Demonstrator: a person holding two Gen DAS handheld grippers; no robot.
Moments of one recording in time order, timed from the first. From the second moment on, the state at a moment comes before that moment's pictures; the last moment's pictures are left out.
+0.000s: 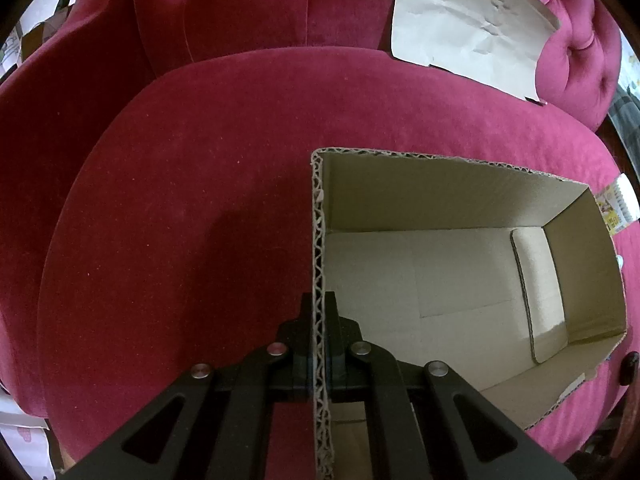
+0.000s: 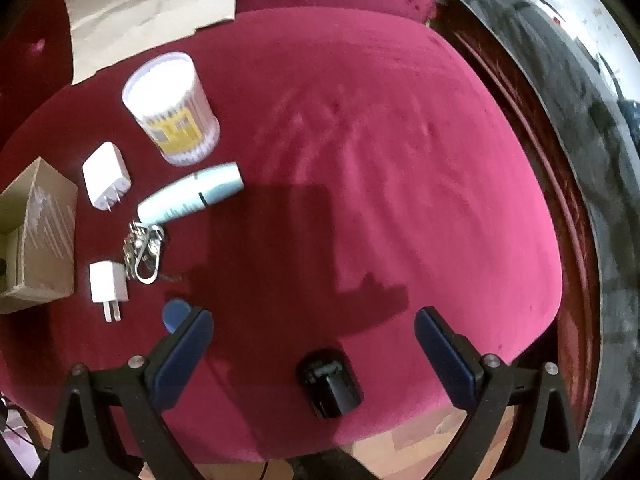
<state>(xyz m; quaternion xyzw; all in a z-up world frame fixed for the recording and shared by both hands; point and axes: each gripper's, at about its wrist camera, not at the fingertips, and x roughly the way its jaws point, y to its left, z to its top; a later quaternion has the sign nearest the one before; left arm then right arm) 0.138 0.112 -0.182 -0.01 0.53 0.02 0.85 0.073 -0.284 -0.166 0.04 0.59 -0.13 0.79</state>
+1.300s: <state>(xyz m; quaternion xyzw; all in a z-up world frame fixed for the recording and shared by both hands) 0.140 0.108 -0.182 0.00 0.54 0.02 0.84 0.054 -0.286 -0.207 0.05 0.61 -0.10 0.78</state>
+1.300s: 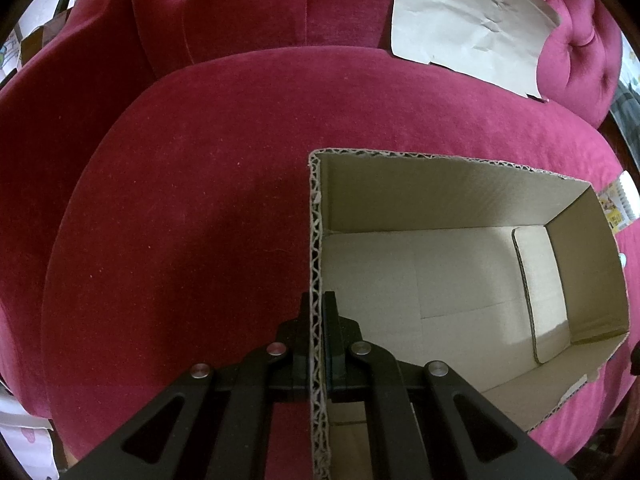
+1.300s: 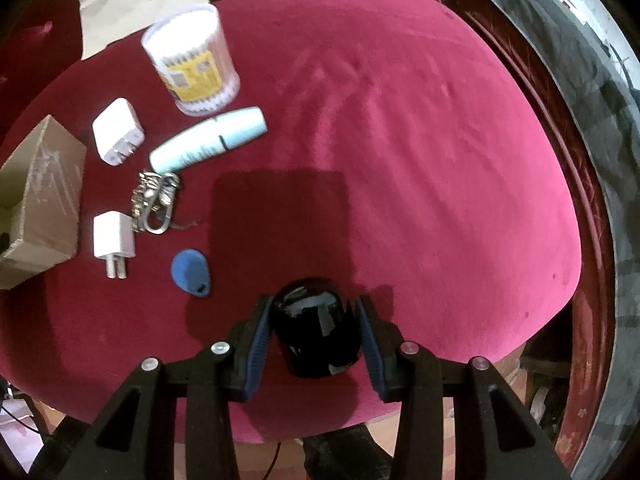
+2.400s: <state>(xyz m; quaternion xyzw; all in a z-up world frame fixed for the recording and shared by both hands) 0.143 0.114 -0.182 -0.01 0.54 0.01 0.84 0.096 -0.189 -0.120 0.02 0.56 -0.03 0.83</state>
